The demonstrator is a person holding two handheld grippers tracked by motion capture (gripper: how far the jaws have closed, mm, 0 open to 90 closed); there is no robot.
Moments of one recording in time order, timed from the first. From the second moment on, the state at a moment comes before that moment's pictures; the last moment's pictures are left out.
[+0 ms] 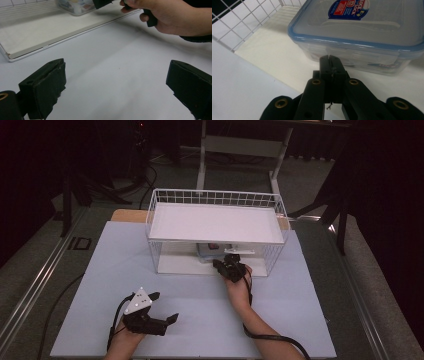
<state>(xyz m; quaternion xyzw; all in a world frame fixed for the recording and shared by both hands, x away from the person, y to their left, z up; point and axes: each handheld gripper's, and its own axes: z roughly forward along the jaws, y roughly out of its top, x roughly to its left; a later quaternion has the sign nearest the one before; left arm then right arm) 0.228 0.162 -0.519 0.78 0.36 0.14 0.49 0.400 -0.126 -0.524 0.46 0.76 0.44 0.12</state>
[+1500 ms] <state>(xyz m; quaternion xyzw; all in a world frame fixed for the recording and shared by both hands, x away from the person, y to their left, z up) 0.227 0.156 -0.516 0.78 0.35 0.14 0.50 0.352 -0.134 -0.504 0.41 0.78 0.47 0.09</state>
